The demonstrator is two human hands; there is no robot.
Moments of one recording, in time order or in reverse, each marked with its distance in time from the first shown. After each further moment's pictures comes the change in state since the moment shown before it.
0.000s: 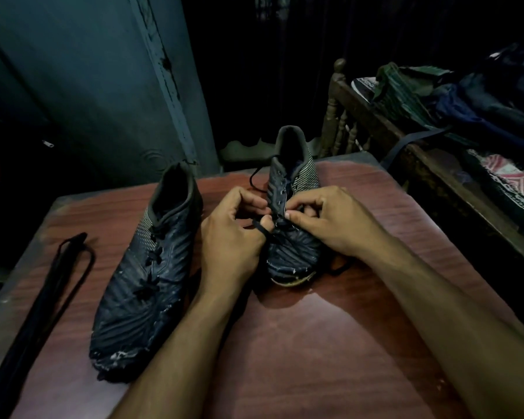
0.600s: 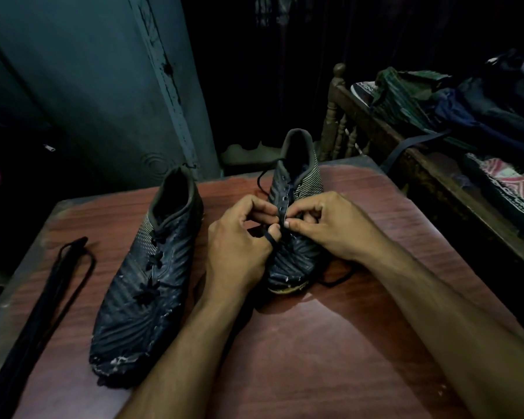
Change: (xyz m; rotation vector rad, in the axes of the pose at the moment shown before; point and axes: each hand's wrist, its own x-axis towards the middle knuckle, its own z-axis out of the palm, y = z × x) left_hand -0.002 0.004 0.000 0.056 -0.075 0.038; right_hand -0.002 -0.004 0.000 0.047 -0.065 0.054
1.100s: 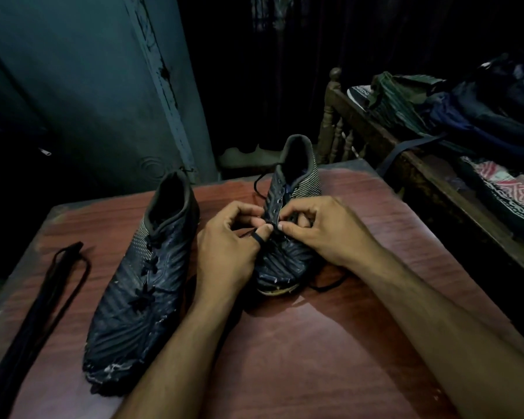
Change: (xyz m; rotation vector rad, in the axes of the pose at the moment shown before) left_hand 0.006 -0.010 0.001 -0.107 0.019 -0.108; right_hand -0.004 -0.005 0.004 -0.010 0.075 0.020
